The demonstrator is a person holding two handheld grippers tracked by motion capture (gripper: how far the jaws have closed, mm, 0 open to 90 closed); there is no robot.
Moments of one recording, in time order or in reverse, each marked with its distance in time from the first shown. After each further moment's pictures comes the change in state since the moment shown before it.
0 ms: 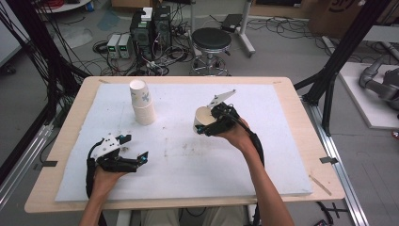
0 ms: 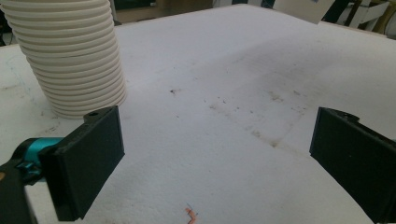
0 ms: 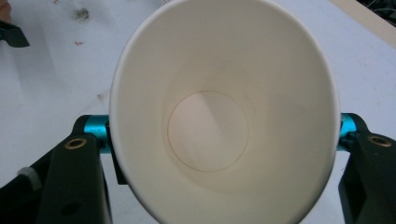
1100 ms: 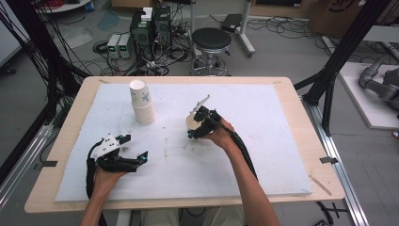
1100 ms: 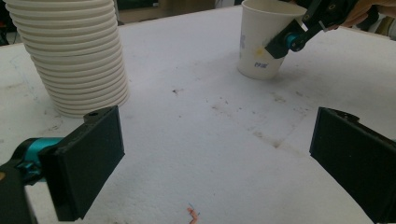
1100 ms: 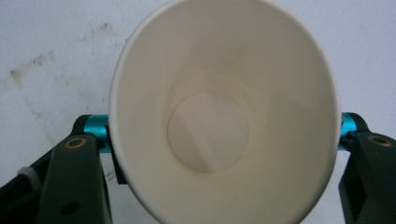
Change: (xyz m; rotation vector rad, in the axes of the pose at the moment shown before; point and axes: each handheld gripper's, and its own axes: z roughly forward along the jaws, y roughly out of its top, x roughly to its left) left arm 0.000 -0.001 0.000 -0.006 0.010 -0.008; right arm -0.003 0.003 0.076 0.201 -0.051 -0.012
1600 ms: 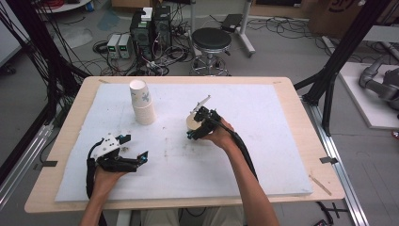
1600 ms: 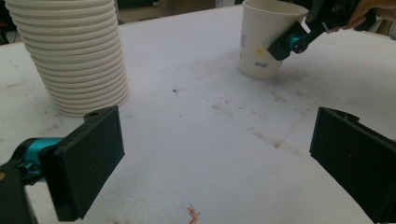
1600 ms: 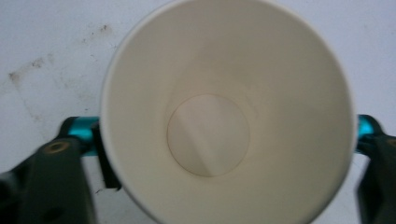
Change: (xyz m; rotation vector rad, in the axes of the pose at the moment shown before) left arm 0.000 0.000 0.000 0.004 0.001 -0.002; right arm -0.001 -0.002 0.004 -0.008 0.016 0.014
